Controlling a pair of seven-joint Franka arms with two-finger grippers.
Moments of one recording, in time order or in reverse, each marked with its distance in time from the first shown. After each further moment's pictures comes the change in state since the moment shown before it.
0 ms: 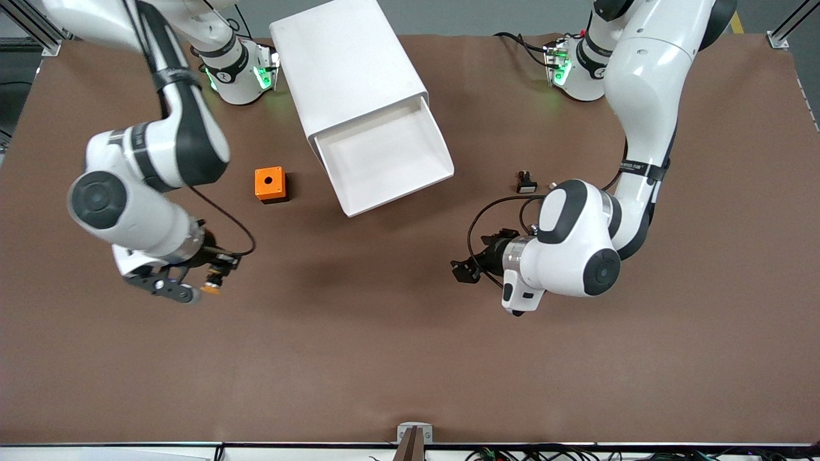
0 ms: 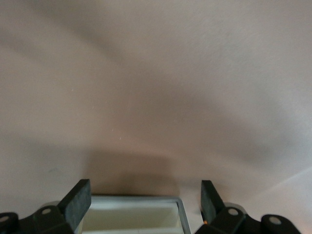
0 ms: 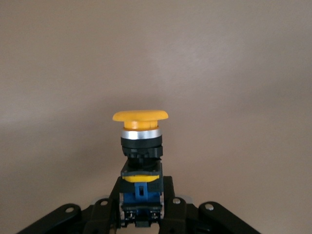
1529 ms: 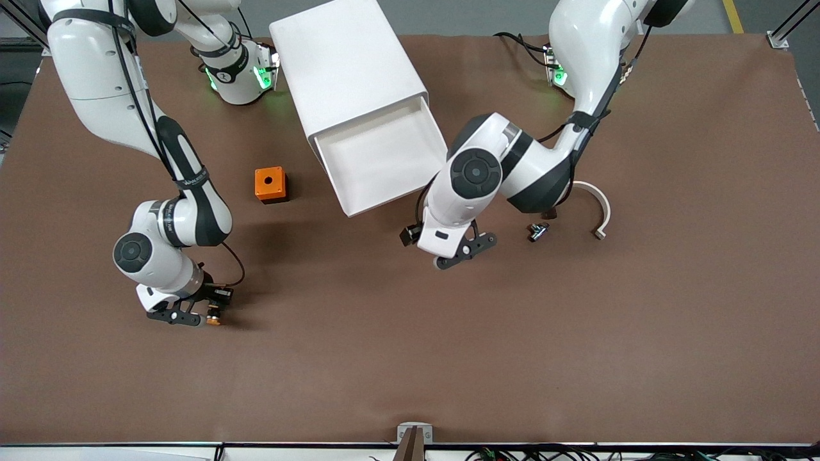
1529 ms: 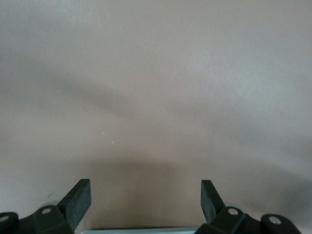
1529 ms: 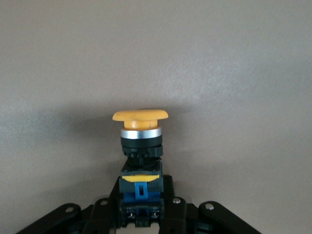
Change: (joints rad) left arm -0.236 -0.099 -0.010 -0.076 0.334 0.117 -0.161; right arm -0.133 0.294 0.009 -0.187 0.001 0.597 -0.244
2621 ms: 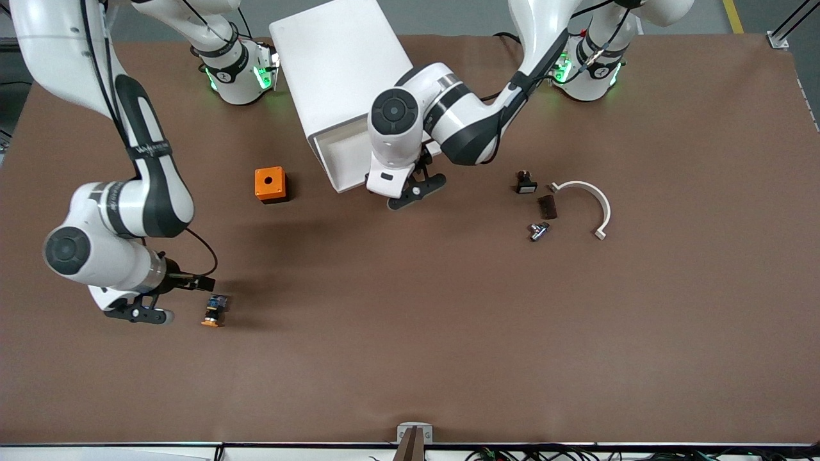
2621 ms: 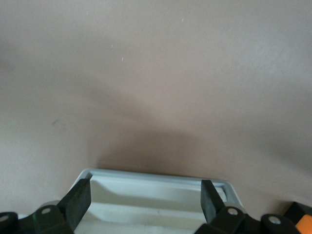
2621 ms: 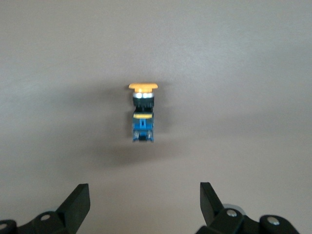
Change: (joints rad) left arm -0.203 -0.025 -0.004 -0.046 0.027 -0.084 -0.260; right arm -0.018 -0.197 0.010 0.160 0.000 -0.522 -0.037
